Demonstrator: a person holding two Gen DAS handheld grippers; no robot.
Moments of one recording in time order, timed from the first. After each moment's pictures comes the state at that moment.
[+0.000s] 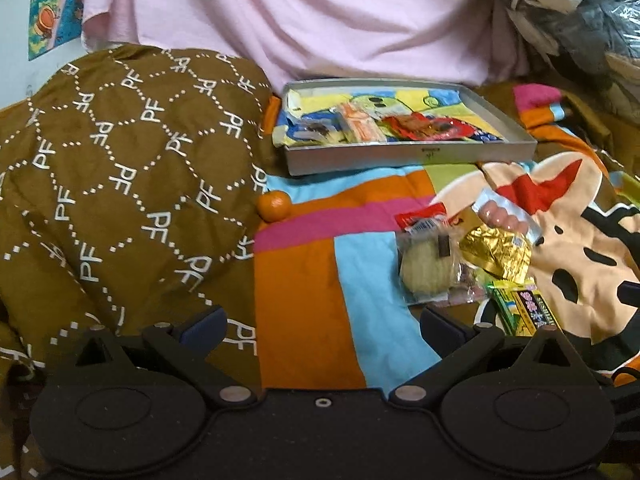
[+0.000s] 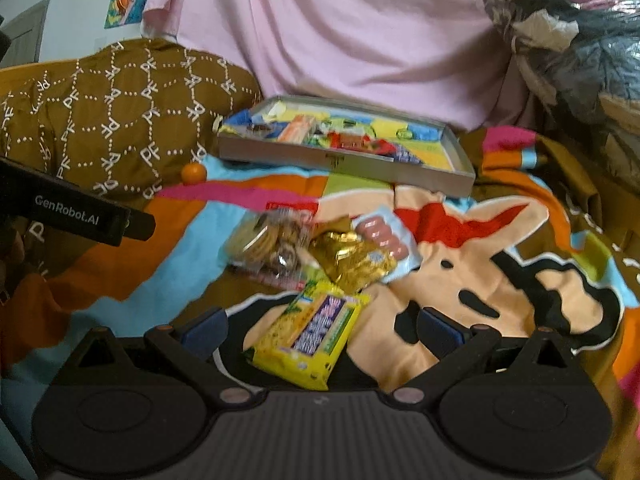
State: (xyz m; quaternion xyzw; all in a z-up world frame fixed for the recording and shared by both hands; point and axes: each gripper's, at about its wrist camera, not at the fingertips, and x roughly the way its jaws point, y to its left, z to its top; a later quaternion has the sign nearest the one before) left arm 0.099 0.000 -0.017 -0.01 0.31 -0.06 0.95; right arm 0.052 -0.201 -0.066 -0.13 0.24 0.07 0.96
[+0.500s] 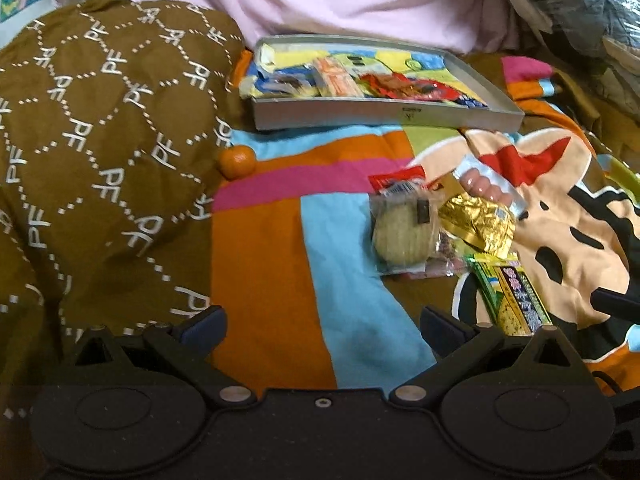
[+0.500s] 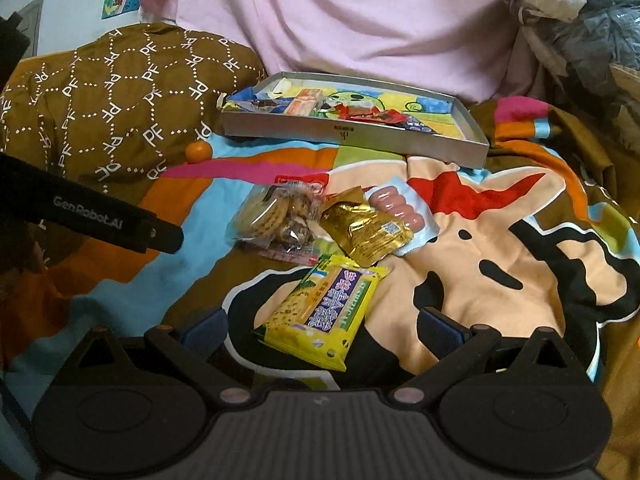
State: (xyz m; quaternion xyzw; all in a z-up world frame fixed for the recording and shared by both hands) left arm 0.118 -0.009 -0.036 -0.04 0.37 -0.11 0.92; right arm 0.058 -0.200 -0.079 -0.11 0.28 0.07 0.95
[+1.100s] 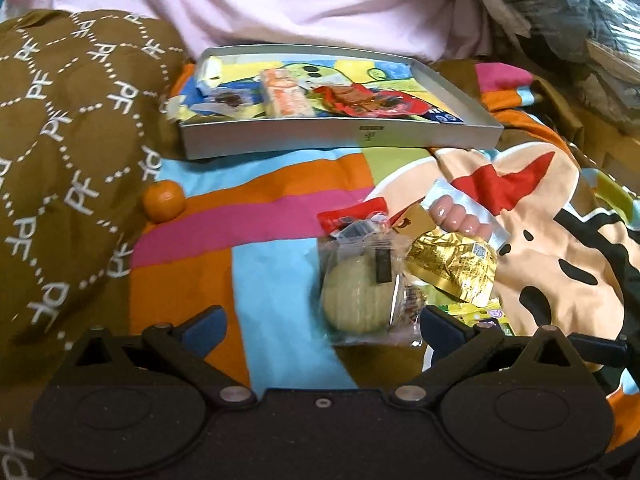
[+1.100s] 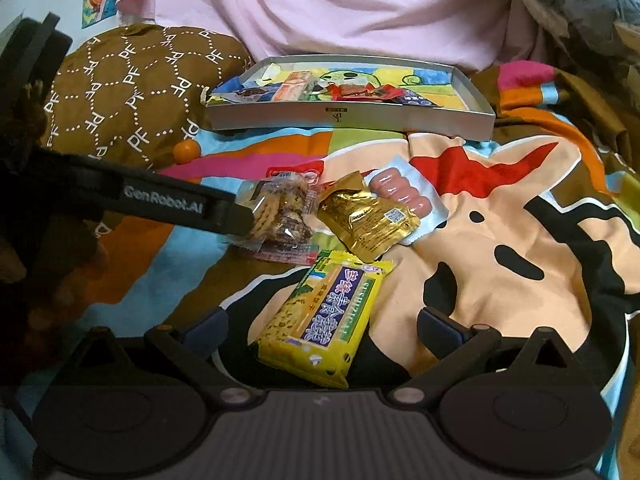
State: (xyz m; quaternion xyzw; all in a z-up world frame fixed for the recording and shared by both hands) left arm 0.169 -0.043 -0.041 -0.04 0.34 -0.16 0.93; right arm 0.086 -0.209 -0.080 -0.06 0.31 0.08 0.94
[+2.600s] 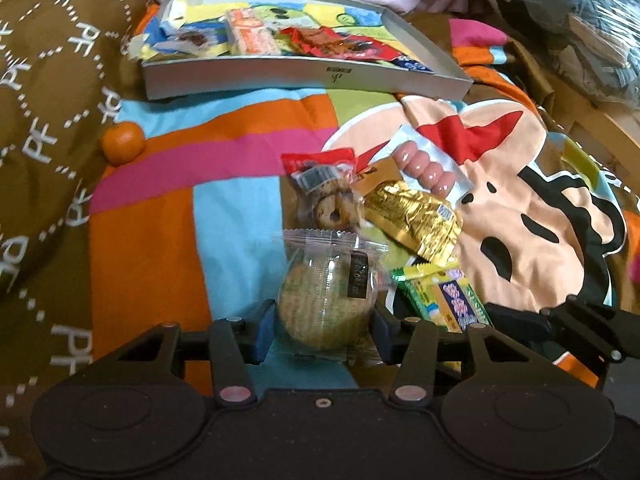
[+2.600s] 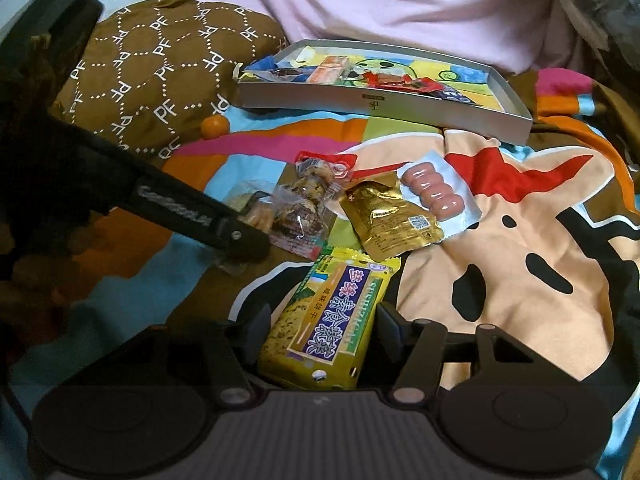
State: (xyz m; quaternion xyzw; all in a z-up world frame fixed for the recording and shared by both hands) left arm 0.167 -0.036 -0.046 -0.07 0.43 -0.22 0.87; right arm 0.090 -0.195 -0.086 -0.10 0.33 0.11 0.93
